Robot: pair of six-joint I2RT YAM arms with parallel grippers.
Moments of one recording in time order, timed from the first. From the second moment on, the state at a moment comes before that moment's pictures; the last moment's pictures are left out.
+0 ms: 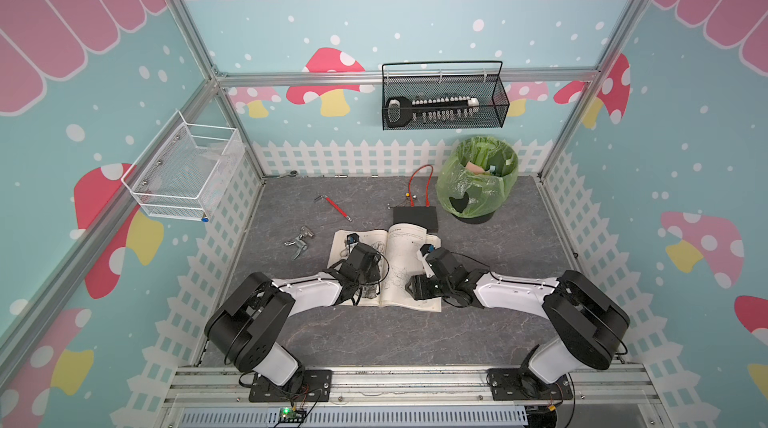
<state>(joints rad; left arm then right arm) -0.60 1.57 0.65 0.07 -0.19 -0.71 0.78 1.60 0.74 -0.02 -0.15 0.57</state>
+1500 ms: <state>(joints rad) -0.48 1.41 1.10 -0.19 -0.42 -0.45 0.87 1.64 0.87 0.34 -0.51 0.43</state>
